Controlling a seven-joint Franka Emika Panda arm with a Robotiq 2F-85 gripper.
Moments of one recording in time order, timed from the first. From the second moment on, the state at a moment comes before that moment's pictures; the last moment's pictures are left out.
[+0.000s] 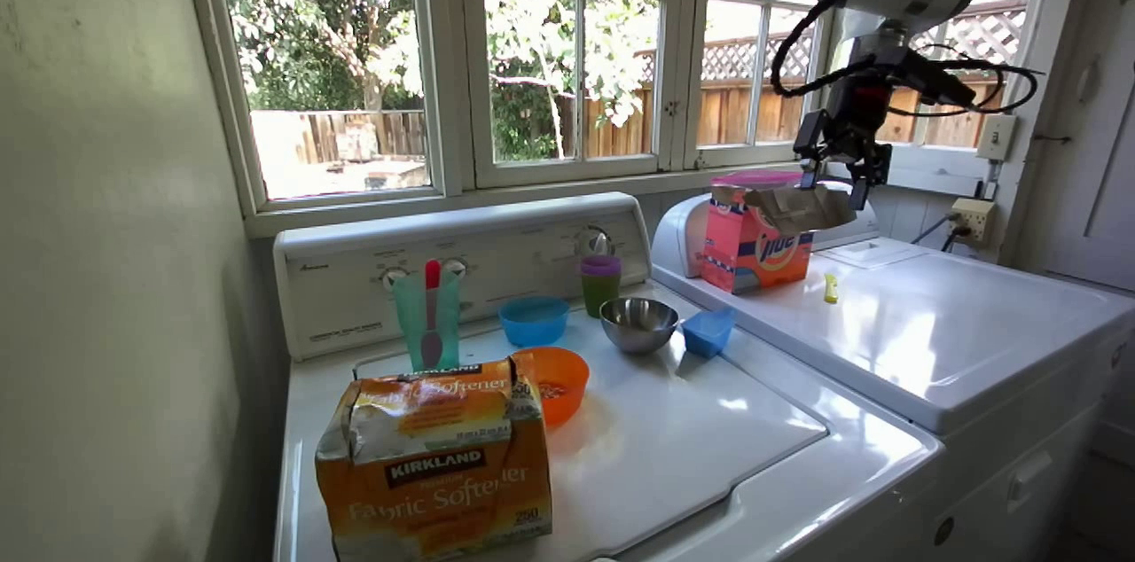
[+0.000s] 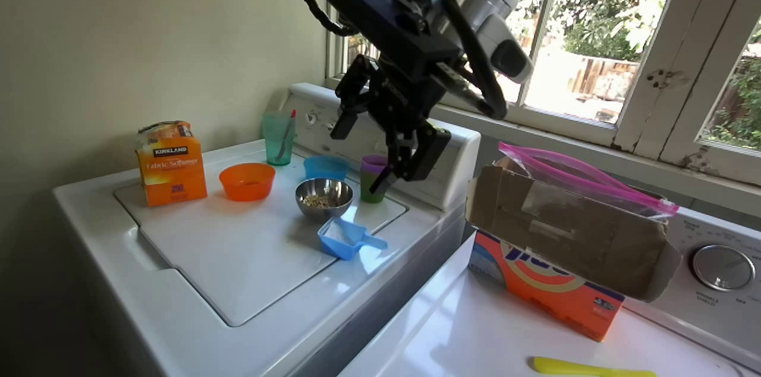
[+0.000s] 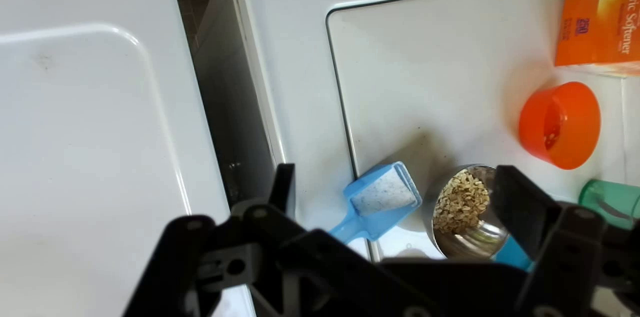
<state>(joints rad) -0.15 0.06 -0.29 -1.88 0.28 1.59 -0.42</state>
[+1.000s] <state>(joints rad) -0.27 0.32 -0.24 -1.76 0.38 1.55 -0.81</state>
